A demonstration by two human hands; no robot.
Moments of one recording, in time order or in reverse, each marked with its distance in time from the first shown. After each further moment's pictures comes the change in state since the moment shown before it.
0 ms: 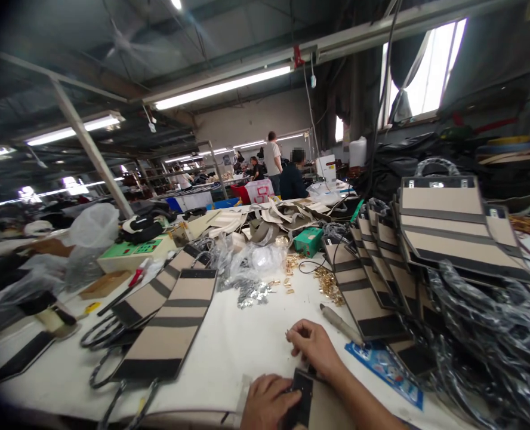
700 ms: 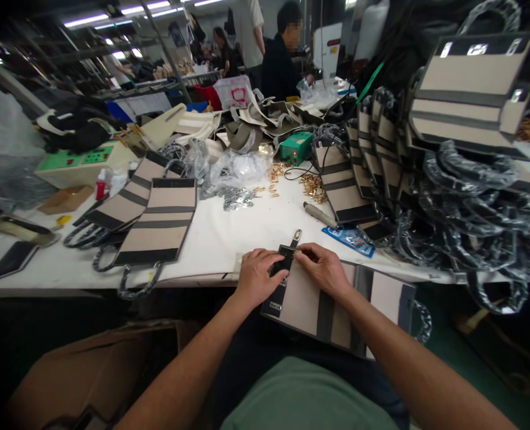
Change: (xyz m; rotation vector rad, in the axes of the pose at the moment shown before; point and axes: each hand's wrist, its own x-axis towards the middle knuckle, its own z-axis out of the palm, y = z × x) left_hand 0.027 0.045 -0.034 -0.097 -0.268 -0.258; right_hand -0.118 0.022 -0.031 -0.297 0.216 -0.070
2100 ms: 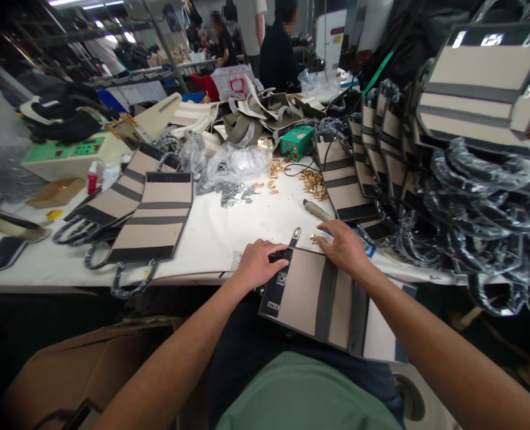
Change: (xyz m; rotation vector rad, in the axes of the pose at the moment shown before) left_hand 0.037 -0.004 -0.011 -0.023 -0.230 -0.056; right_hand 0.048 0.016 -0.056 -0.620 0.088 -0.249
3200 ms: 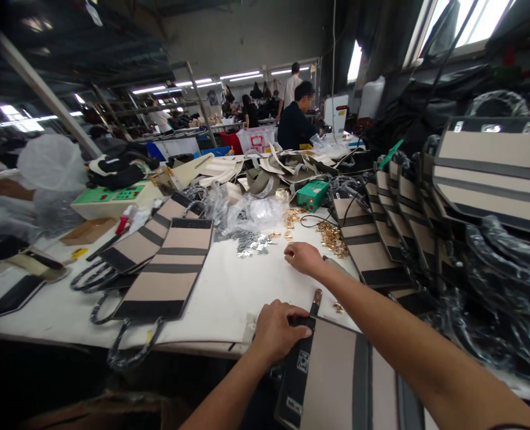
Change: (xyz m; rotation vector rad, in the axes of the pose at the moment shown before) left_hand 0.011 -0.003 -0.005 -0.194 0.010 -0.258; right_hand 0.171 -0.072 0.084 -0.105 -0.371 -0.124
